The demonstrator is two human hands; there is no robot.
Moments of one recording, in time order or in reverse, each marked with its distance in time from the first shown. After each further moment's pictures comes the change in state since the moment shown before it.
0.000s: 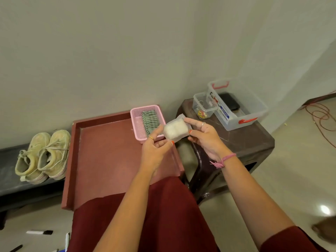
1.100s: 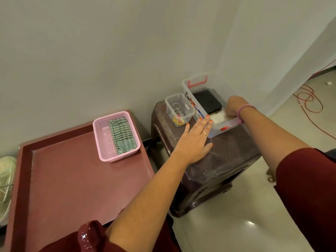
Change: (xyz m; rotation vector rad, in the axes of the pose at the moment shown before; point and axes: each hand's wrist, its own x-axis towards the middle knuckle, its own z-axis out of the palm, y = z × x) left_hand 0.131 -0.066 0.189 1.312 -0.615 0.589; right_hand 0.158 -0.037 -0.227 -1.470 0.332 0.425
